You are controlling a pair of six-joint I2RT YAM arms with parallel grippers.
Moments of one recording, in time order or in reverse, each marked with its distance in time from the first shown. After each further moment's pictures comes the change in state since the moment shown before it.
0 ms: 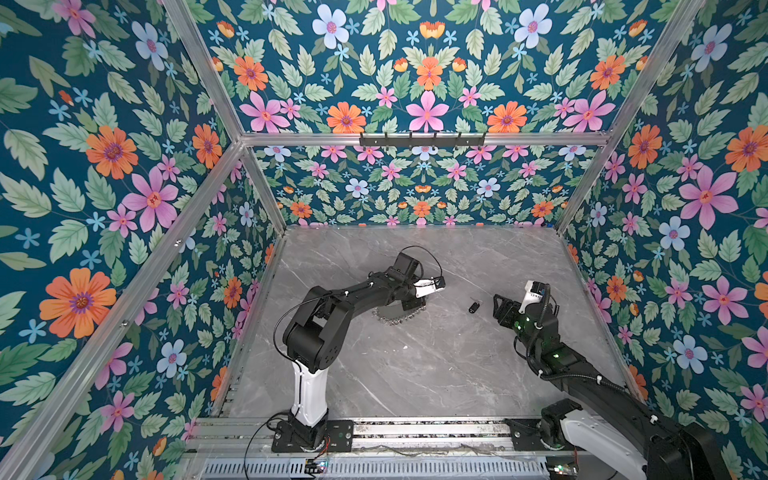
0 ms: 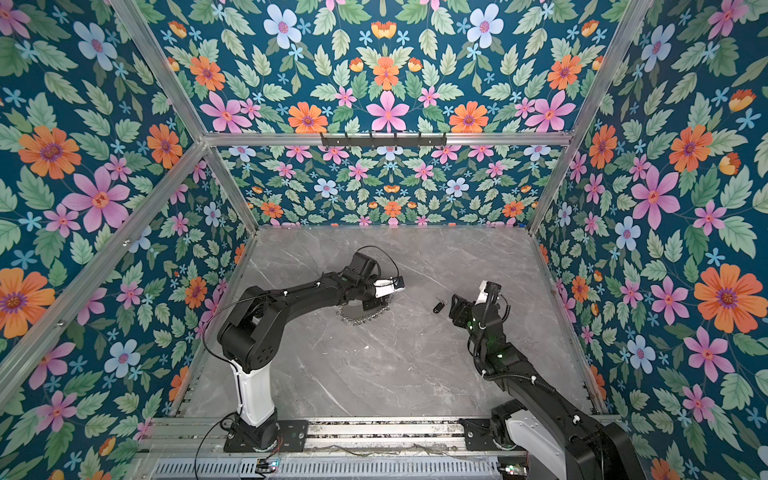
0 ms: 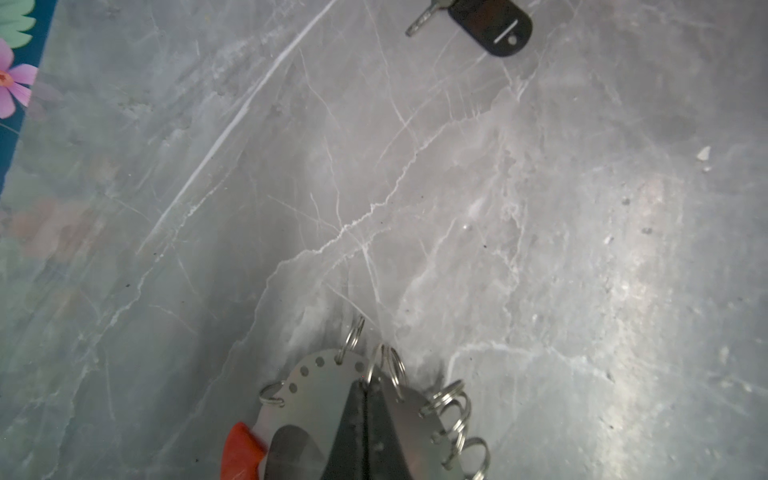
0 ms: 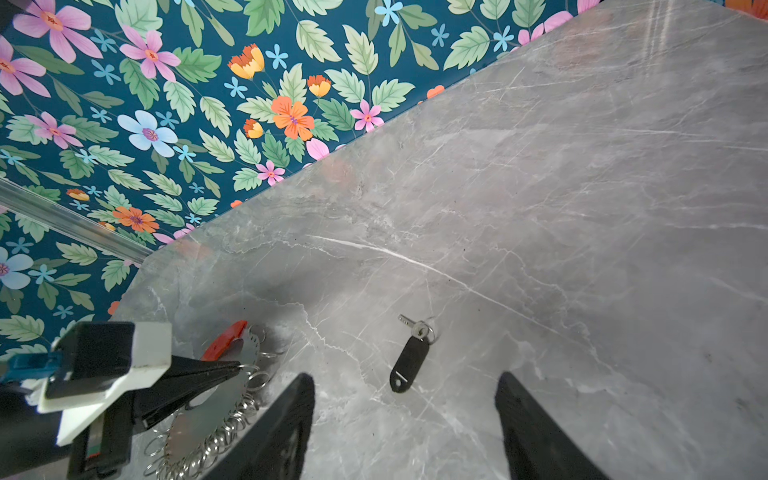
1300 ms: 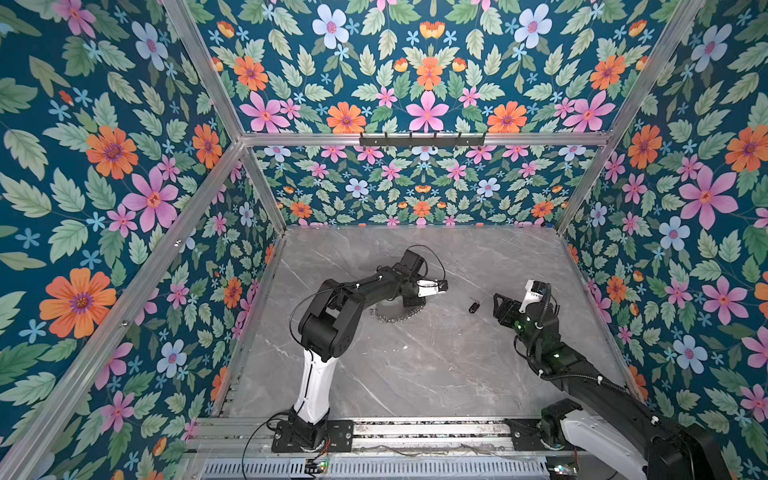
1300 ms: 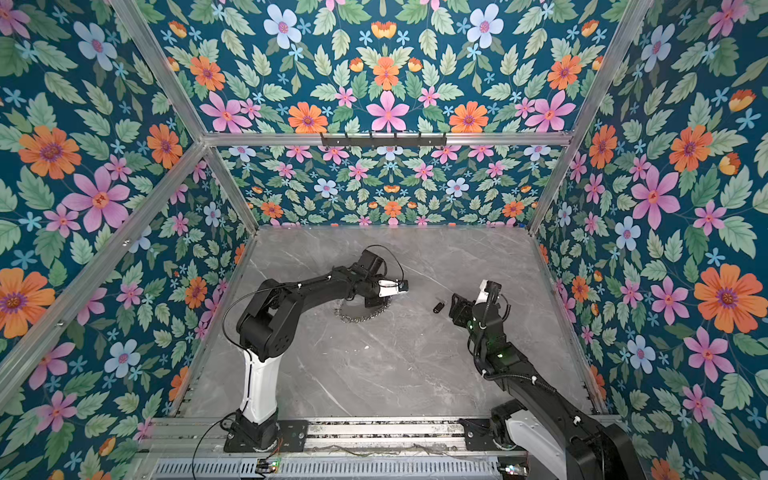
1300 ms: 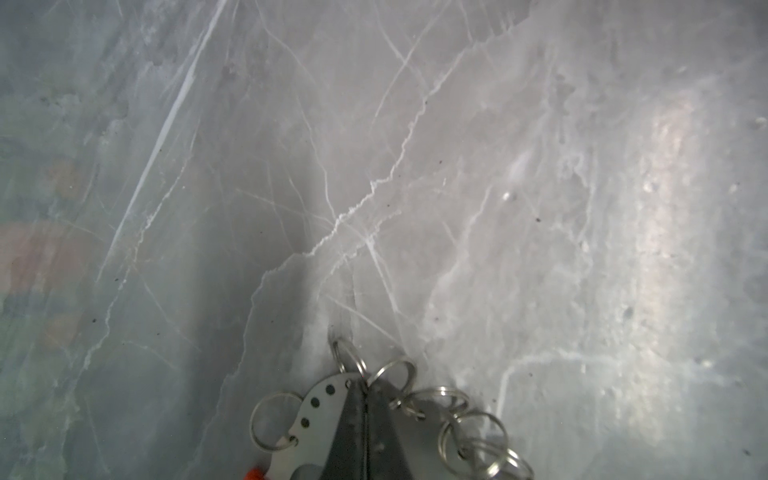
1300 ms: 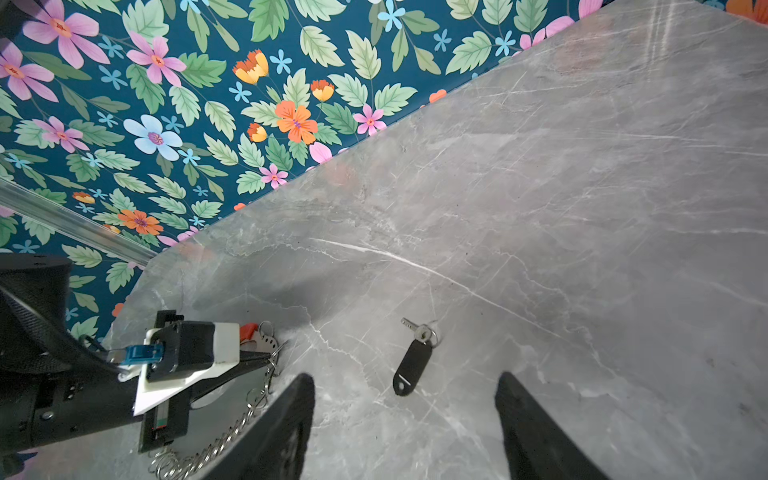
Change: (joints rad) left arm 0.001 0.138 0.159 -0.109 -0.047 0.150; right arm 0.000 -0.005 0.006 -0.001 0.000 0.000
